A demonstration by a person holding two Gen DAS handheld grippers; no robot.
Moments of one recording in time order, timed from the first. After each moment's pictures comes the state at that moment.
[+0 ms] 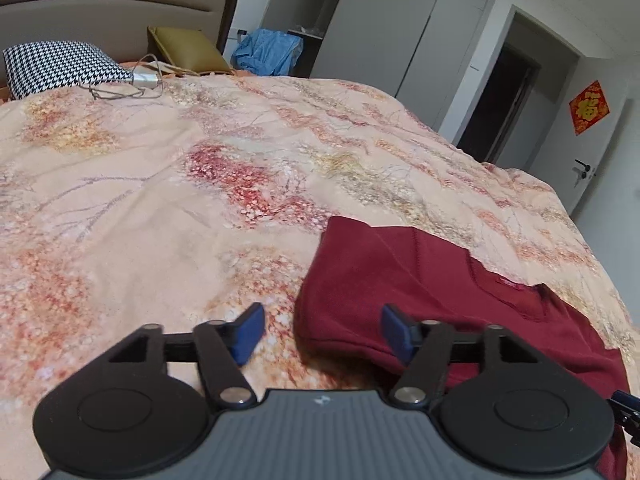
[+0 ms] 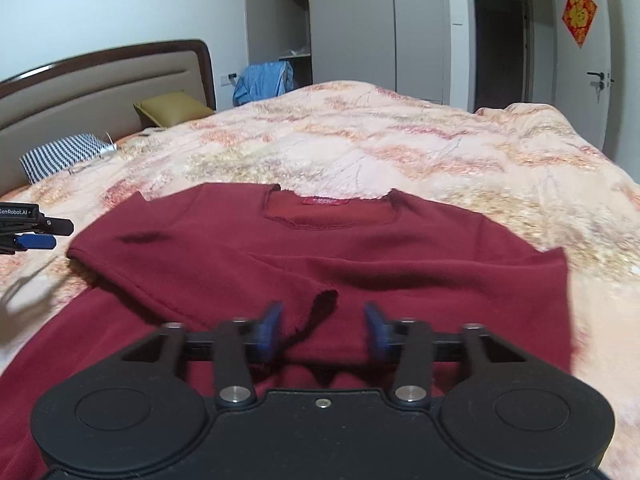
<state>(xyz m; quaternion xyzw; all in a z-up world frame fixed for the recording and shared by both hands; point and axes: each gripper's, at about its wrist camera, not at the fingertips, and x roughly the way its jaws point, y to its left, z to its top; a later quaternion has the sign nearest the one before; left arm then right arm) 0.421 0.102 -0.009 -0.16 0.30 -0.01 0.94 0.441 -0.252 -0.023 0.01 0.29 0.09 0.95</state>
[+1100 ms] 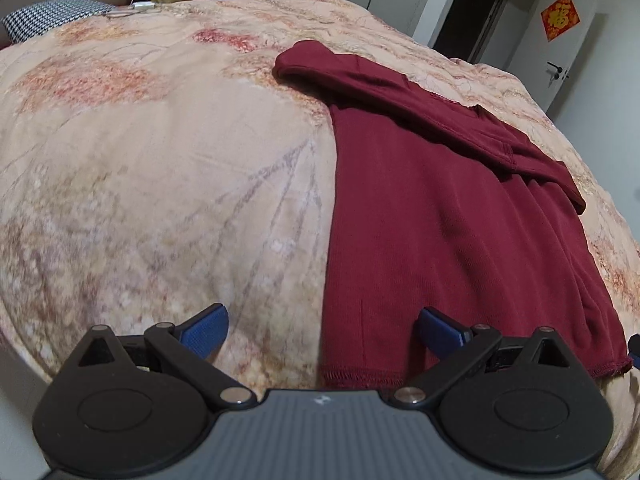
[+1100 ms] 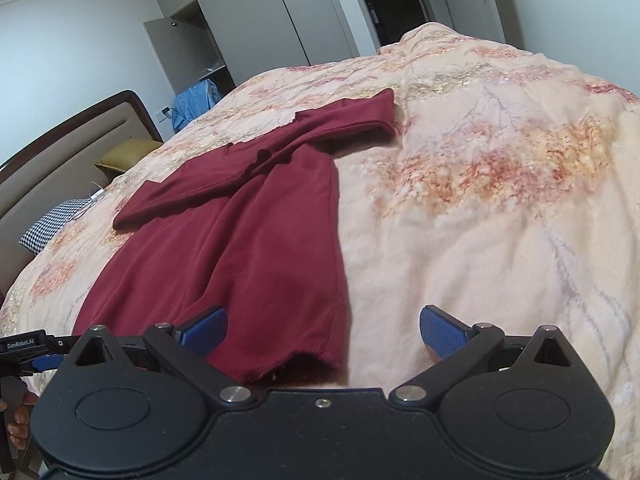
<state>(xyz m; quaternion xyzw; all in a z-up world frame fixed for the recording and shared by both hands) 0.201 0.049 -0.056 -0.13 0.42 -0.05 0.90 0.177 -0.306 -0.051 0.18 0.32 0.01 0.93</state>
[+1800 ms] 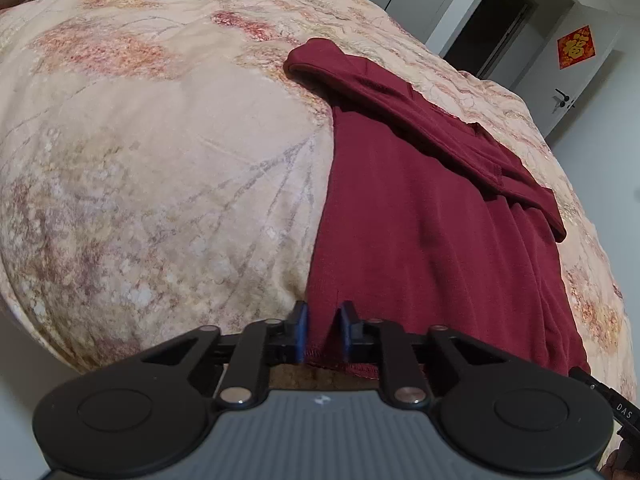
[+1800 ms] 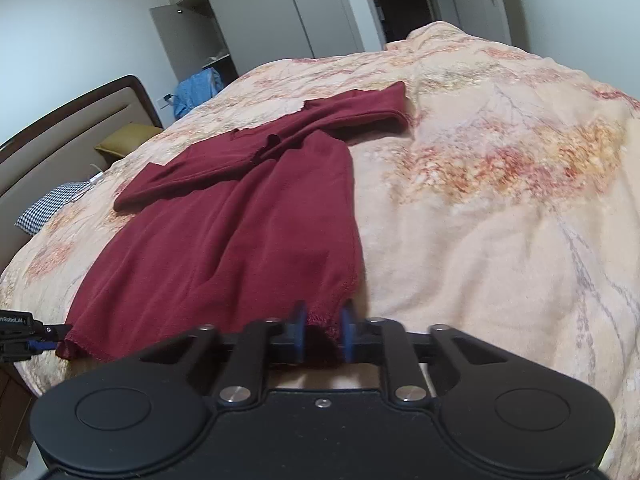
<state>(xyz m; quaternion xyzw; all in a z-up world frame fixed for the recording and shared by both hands) 0.192 0.055 -0.040 -0.19 0.43 -0.05 0.88 0.180 -0.291 -0.052 0.16 0.33 0.01 0.93</state>
